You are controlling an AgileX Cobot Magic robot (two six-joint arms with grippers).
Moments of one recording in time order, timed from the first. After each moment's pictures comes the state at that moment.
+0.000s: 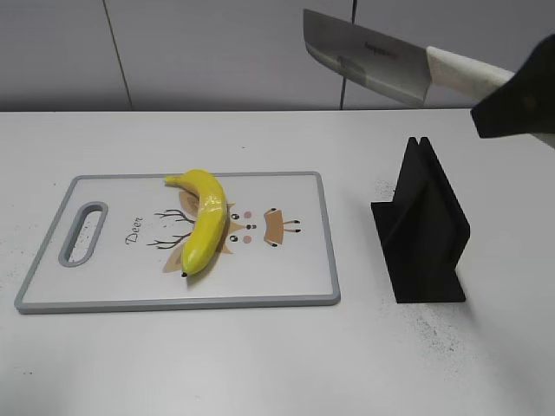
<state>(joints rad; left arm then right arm) -0.05 0.92 -0.82 -0.19 1.22 0.29 0.43 1.13 -1.06 0.26 0.84 -0.16</state>
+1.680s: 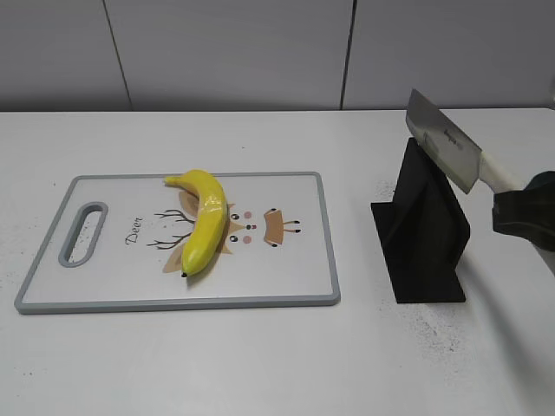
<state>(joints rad) -0.05 0.01 -0.48 -0.08 1.10 0.14 0.43 1.05 -0.61 -0.04 0.47 0.43</state>
